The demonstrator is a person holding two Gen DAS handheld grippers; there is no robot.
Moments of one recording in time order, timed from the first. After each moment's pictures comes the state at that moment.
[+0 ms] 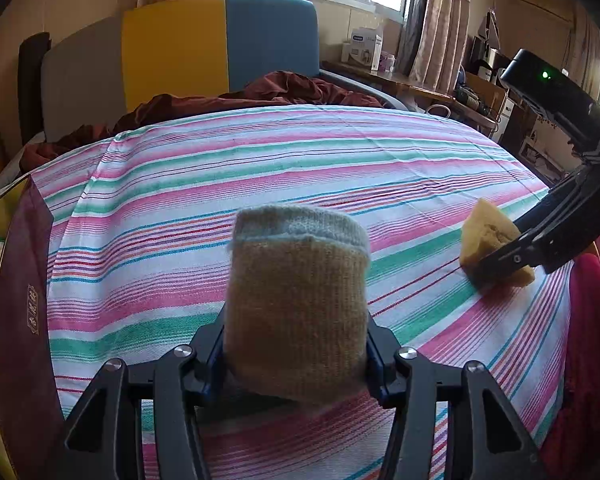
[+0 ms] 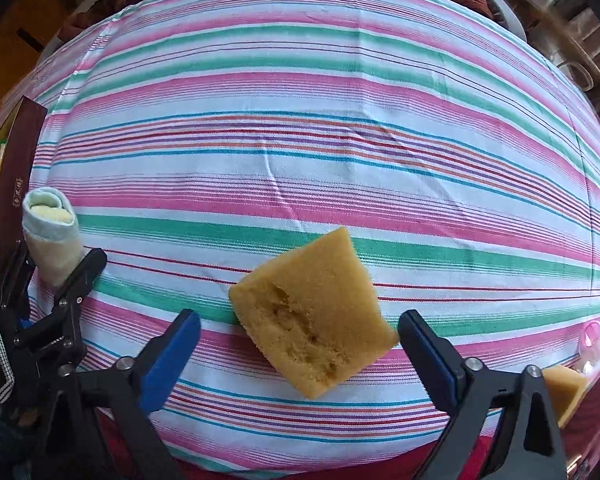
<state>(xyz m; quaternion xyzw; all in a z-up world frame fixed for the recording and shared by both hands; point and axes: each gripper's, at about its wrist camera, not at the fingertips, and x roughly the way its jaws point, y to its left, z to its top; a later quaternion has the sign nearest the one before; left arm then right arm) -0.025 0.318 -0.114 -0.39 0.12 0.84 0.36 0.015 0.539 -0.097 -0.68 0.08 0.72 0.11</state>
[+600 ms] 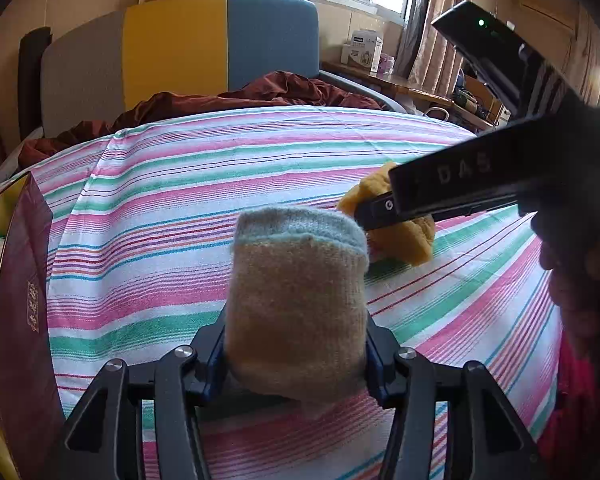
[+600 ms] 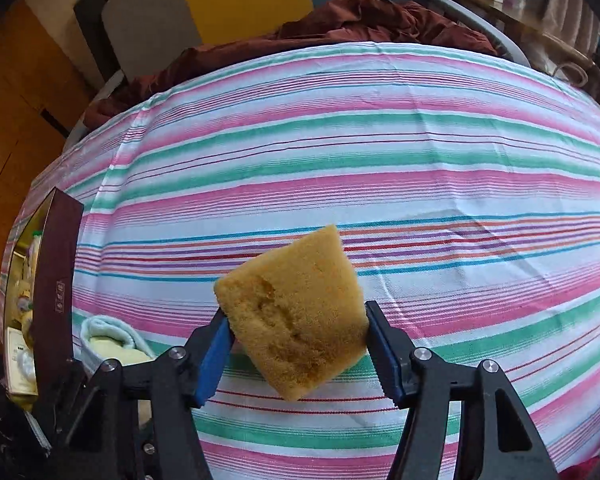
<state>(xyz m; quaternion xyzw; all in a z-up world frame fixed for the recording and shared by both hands) -0.025 0.315 -0.110 -0.39 0.11 0.84 0.37 -0.024 0.507 -0.097 -0.52 0.18 0.83 0.10</state>
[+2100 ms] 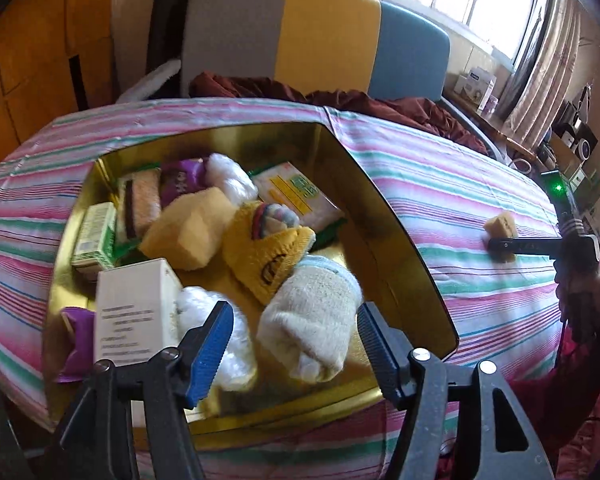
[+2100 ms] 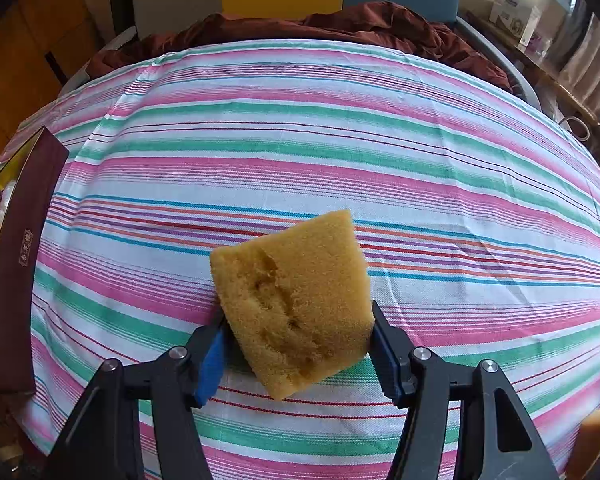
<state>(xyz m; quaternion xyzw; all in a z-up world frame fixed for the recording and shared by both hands) -0.038 0.086 -0.048 -0.45 0.03 0.87 0.21 -0.041 0.484 -0.105 -0.55 0.09 0.82 0.11</state>
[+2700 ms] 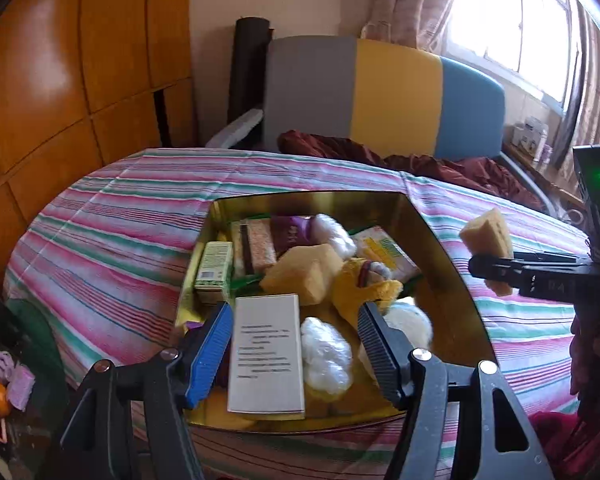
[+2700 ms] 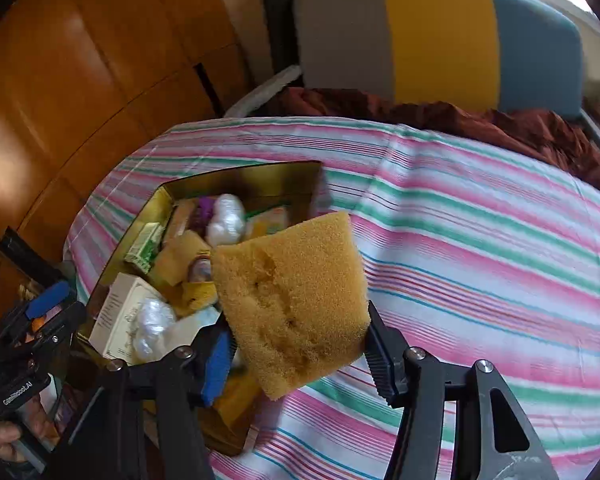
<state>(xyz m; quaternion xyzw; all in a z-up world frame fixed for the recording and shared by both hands) -0.024 0.030 -0.004 -0.37 0.02 0.92 0.08 -0.069 0.265 -0.025 -0.44 0.06 0.89 -0.10</state>
